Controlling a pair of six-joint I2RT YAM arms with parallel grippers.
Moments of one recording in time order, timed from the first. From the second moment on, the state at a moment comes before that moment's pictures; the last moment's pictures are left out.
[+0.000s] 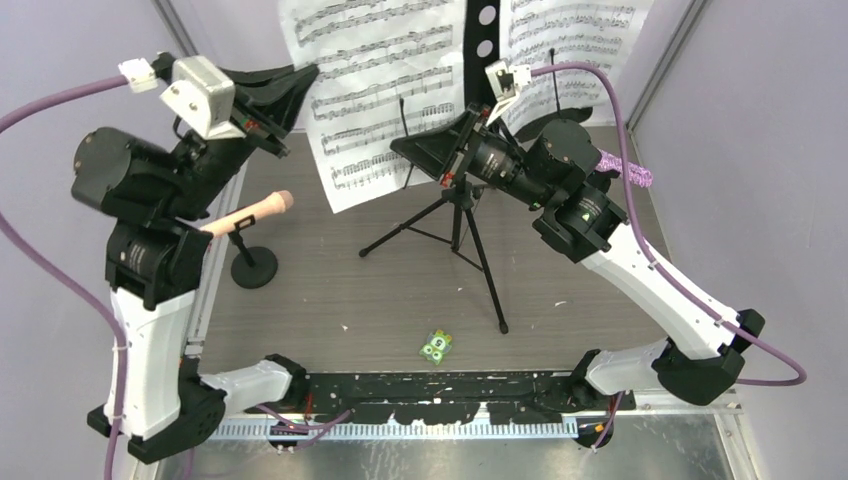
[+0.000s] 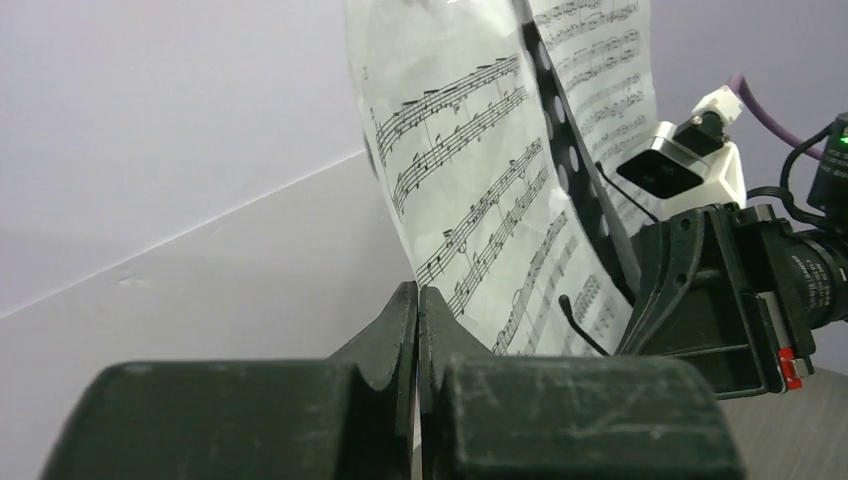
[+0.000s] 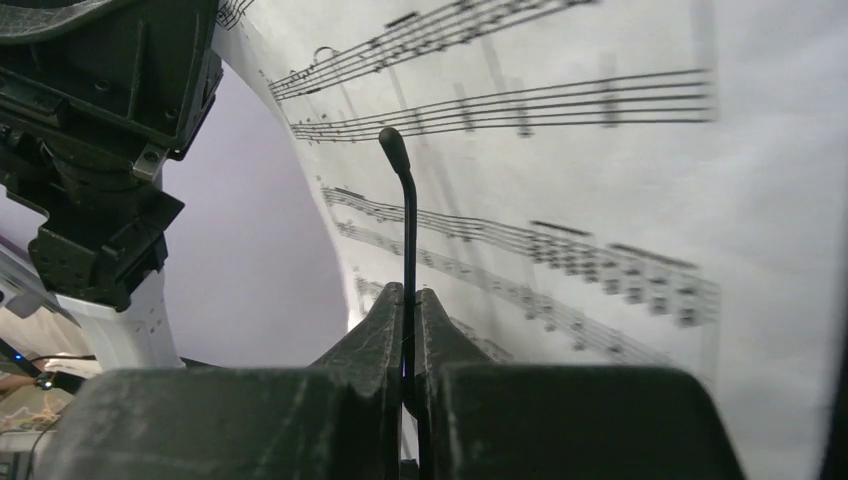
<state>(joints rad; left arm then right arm) -0.46 1.16 1.99 -0.35 0.36 0.18 0.85 1.31 1.60 0.00 -0.26 0.62</state>
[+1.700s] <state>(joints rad) -0.46 0.59 0.89 -0.97 -0.41 -0.34 0.85 1.27 1.51 0.10 -0.26 0.55</state>
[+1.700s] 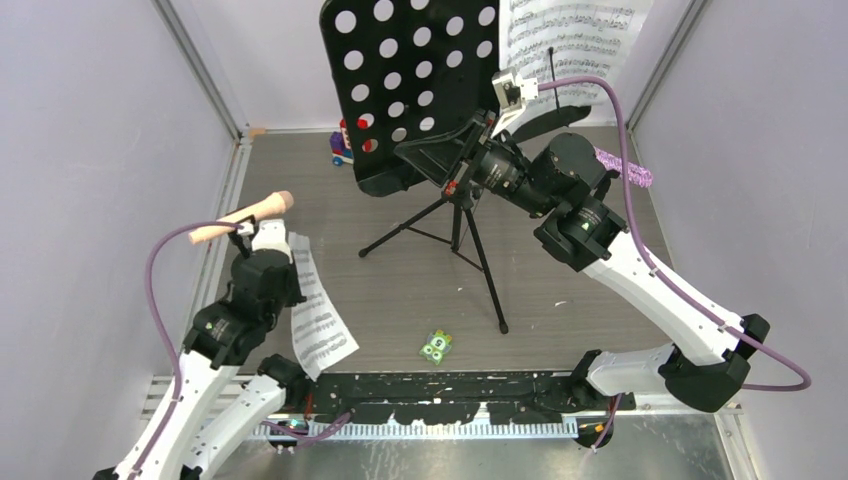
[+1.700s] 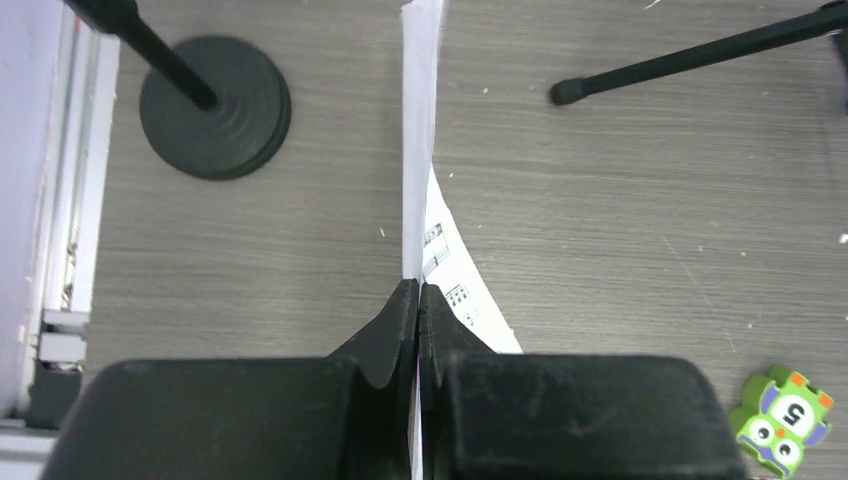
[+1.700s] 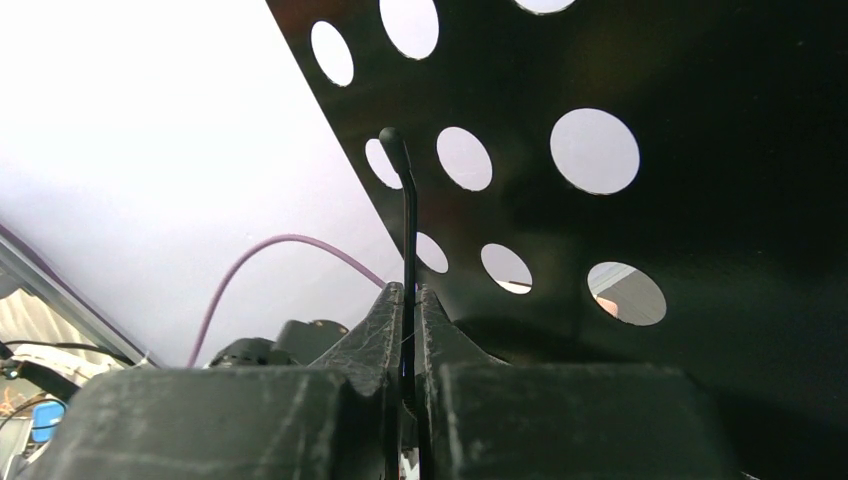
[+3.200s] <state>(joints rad) -0.46 0.35 1.39 -0.89 -0.29 -0.12 0.85 1.04 1.55 -0.20 -0.16 0.33</state>
